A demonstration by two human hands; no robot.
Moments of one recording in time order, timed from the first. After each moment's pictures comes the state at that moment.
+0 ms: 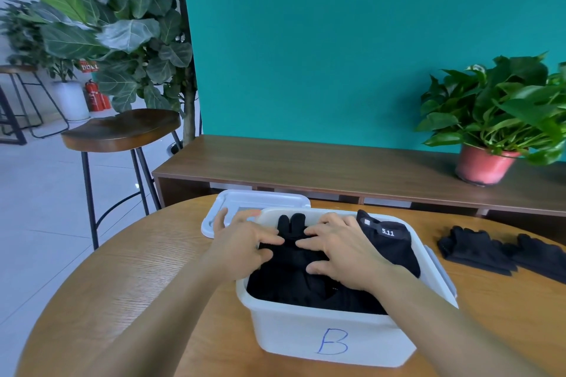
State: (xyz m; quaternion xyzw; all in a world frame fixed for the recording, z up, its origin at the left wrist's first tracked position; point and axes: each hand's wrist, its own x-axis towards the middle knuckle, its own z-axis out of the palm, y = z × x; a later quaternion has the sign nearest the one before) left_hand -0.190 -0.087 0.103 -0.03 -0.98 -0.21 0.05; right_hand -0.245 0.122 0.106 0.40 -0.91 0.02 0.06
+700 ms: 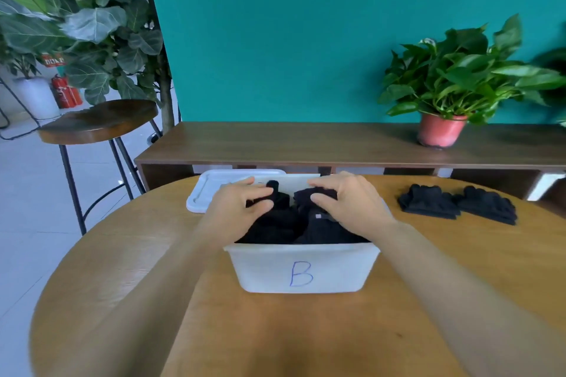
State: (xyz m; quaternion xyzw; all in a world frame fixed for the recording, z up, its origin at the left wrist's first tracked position) left_hand -0.155 -0.047 0.122 -0.07 -0.93 -0.34 0.14; right_hand -0.196 0.180 0.137 0.25 -0.92 0.26 0.14
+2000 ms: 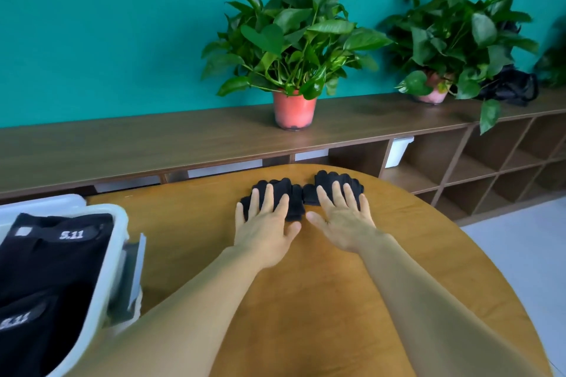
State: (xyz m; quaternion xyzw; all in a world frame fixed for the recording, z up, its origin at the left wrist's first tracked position) left_hand -0.336 0.337 0.017 -0.16 -0.98 -0.10 -0.06; right_hand -0.325 0.507 0.020 -0.04 -1.00 0.05 -0.06
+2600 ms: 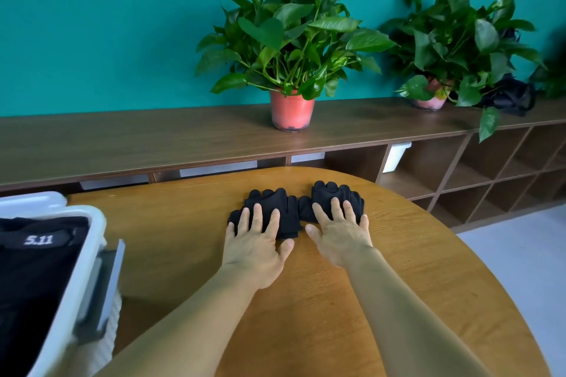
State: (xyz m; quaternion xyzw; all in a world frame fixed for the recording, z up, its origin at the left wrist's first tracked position) left_hand -0.343 0.336 -0.017 -0.15 -0.98 -0.04 -0.08; right_hand -0.336 0.507 -0.005 -0.08 -0.99 0.01 -0.09
